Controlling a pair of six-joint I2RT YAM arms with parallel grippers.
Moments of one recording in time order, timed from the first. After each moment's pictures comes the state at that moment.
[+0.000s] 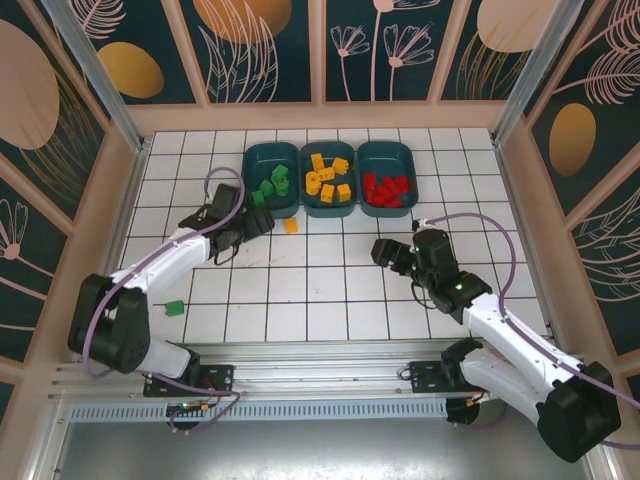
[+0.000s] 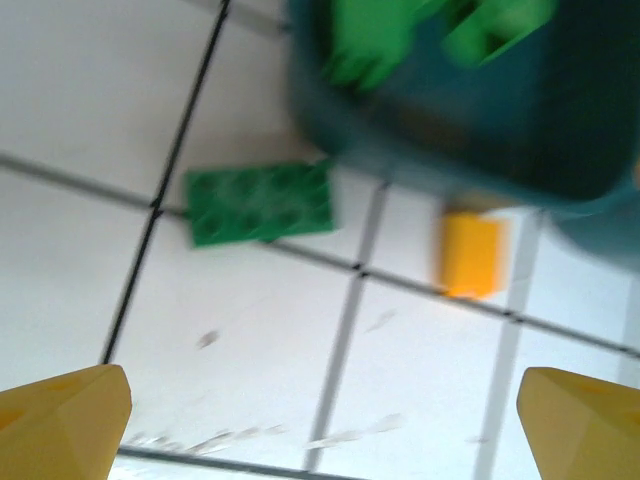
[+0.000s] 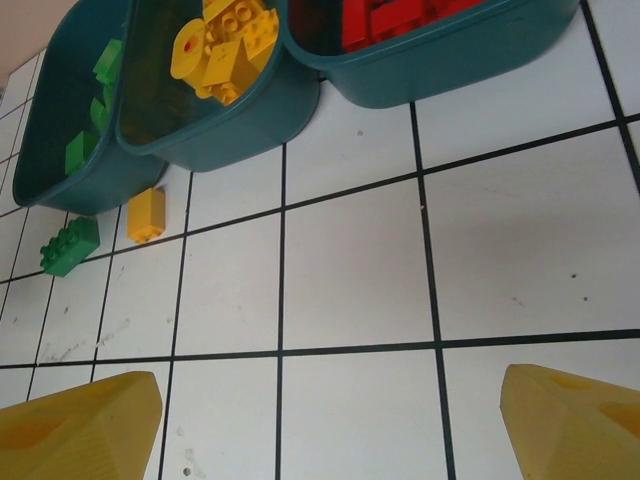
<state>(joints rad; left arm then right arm) -0.38 1.47 0.92 -0.43 -0.09 -0.74 0.54 0.89 0.52 -0.25 0.03 0.68</state>
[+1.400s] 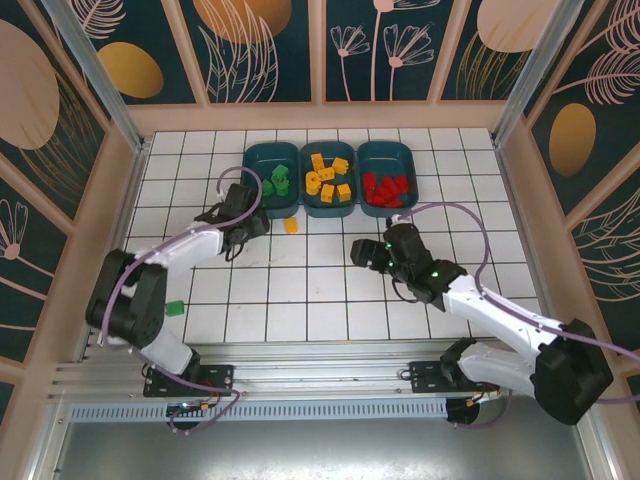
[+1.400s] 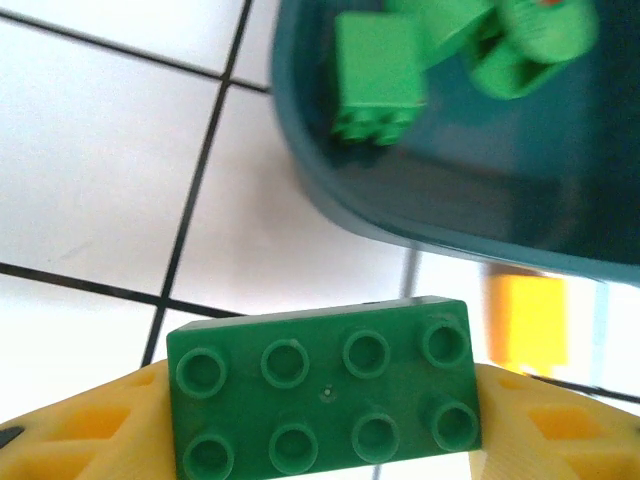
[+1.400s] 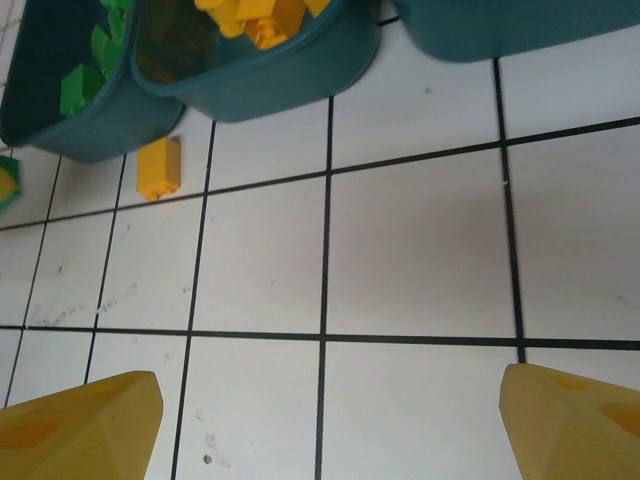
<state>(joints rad) -0.41 1.56 0.95 -0.31 -0.19 -0.64 0.71 1.11 0.63 -0.23 0.12 0.71</state>
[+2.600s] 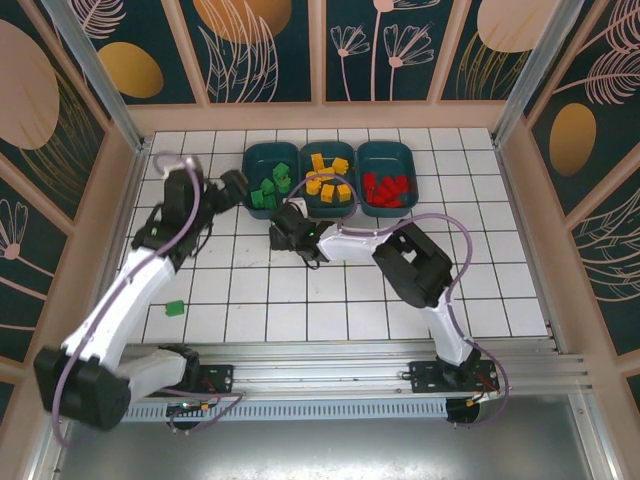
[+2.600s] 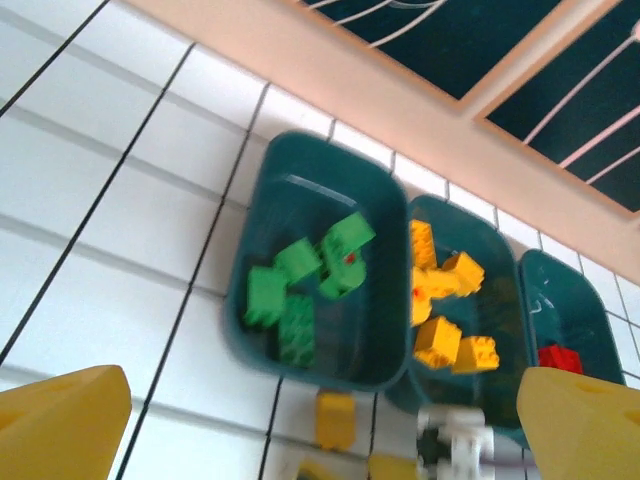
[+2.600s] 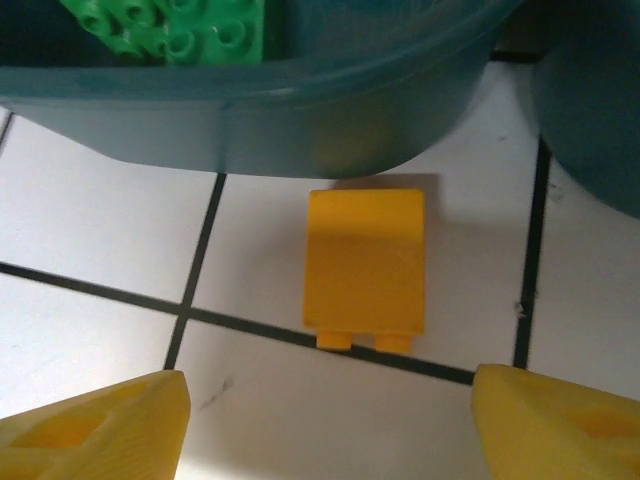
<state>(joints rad) -0.30 1.08 0.93 -0.37 -0.14 -0.71 0.93 2.17 1.46 -0.17 0.30 0.61</state>
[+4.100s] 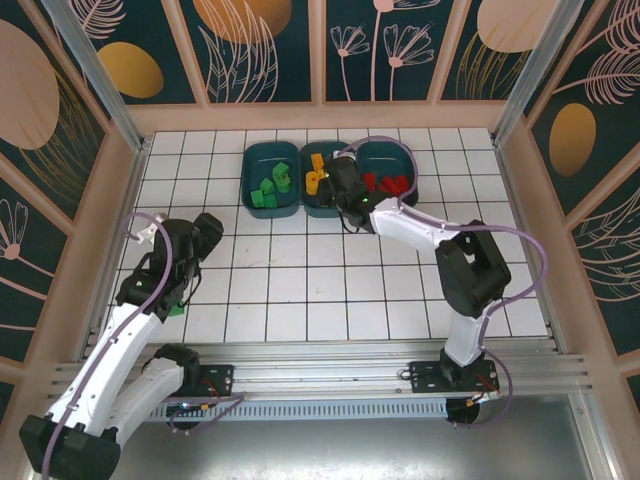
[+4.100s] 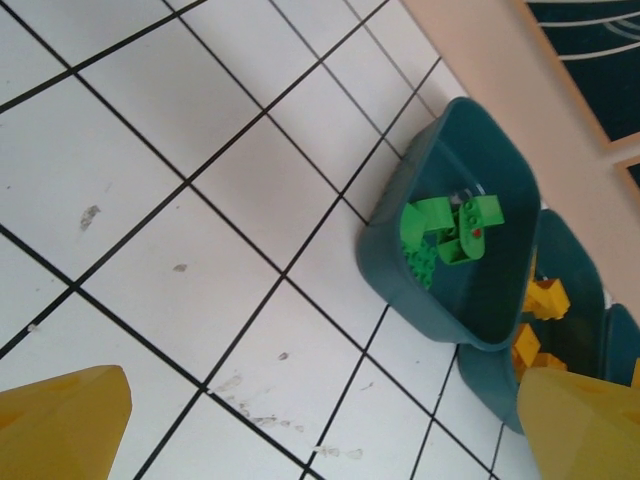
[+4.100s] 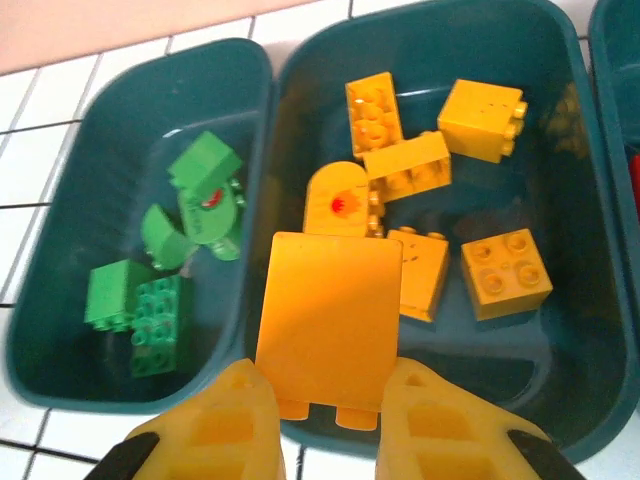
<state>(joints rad) -0.30 0.80 0.72 -0.58 -0.27 -1.05 0.67 1.85 1.35 -0.16 0.20 0.54</state>
